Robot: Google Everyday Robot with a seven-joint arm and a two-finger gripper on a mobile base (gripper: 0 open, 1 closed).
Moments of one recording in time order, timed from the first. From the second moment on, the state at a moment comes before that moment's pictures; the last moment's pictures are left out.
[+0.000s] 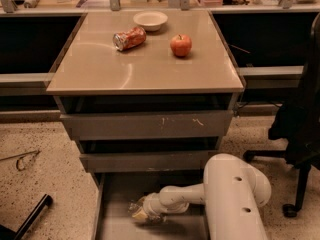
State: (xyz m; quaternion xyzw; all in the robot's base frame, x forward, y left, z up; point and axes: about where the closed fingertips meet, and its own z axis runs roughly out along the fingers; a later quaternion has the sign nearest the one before) arm 0.532 0.101 0.158 -0.55 0.75 0.23 0.28
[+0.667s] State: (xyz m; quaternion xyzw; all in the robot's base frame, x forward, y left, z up) arm 0.532 0.101 0.158 -0.55 0.75 0.23 0.28
